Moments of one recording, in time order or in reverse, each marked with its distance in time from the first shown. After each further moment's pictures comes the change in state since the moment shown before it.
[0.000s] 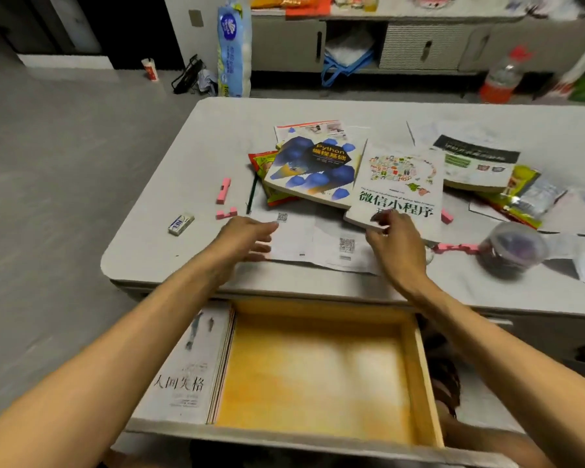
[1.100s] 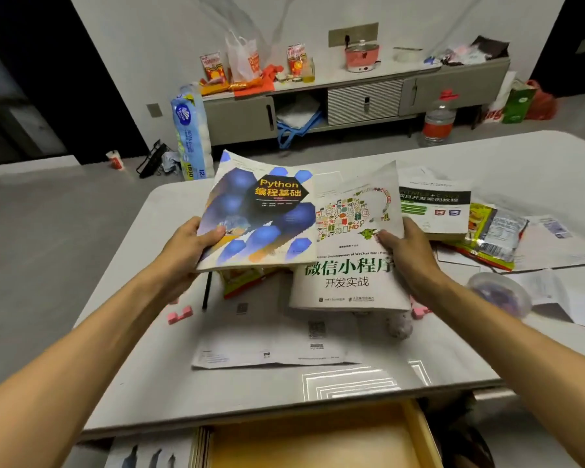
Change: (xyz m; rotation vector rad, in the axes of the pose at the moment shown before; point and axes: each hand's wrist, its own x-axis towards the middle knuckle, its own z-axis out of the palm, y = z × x) left_hand 0.096 0.104 -0.009 -0.057 0.016 0.324; right_hand 0.109 0.025 -0.061 0.825 -0.014 0.309
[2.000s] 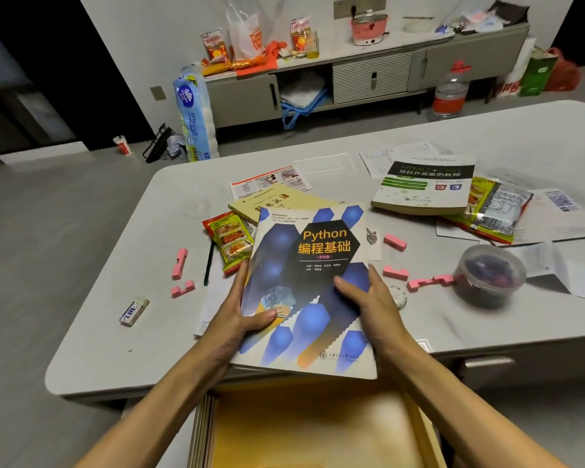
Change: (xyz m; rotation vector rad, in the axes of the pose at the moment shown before) left_hand -0.116 -0.082 0.063 -0.056 -0.278 0.034; right_hand -0.111 0.056 0.026 0.197 -0.214 0.006
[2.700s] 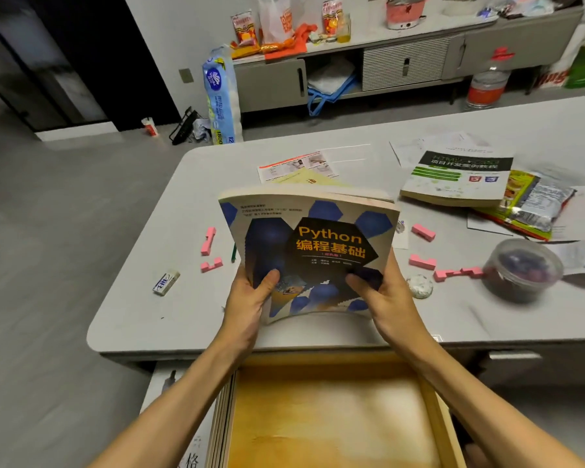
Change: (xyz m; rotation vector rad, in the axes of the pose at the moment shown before) left_hand -0.008 -0.012 -0.003 -0.107 0.316 0.132; right_hand -0.006 0.010 0.015 -0.192 -0.113 -0.278
